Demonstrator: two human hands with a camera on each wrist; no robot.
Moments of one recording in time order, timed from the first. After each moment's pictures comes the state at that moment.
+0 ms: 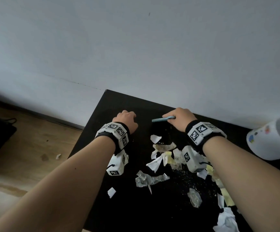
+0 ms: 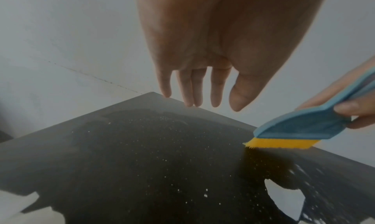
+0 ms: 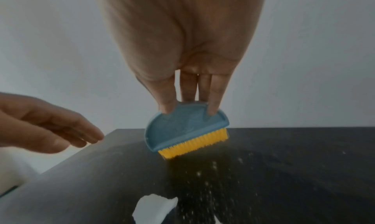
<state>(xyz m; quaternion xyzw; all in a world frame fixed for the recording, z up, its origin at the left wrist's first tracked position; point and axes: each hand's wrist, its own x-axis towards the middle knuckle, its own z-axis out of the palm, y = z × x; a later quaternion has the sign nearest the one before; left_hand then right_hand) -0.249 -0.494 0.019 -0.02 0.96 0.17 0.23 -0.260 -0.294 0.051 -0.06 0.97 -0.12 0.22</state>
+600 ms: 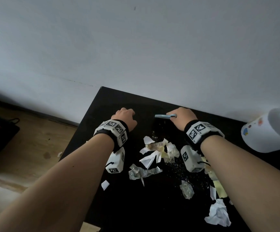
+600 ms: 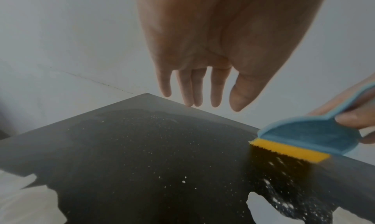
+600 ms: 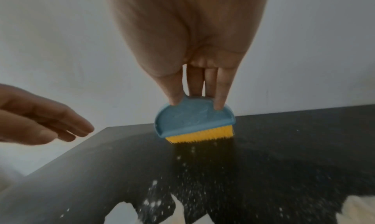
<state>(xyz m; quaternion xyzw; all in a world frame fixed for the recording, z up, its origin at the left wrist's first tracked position) -0.236 -0.467 0.027 -0.03 0.96 0.16 0.24 -0.244 -0.262 0.041 -0.02 0.97 -0.11 0.22</state>
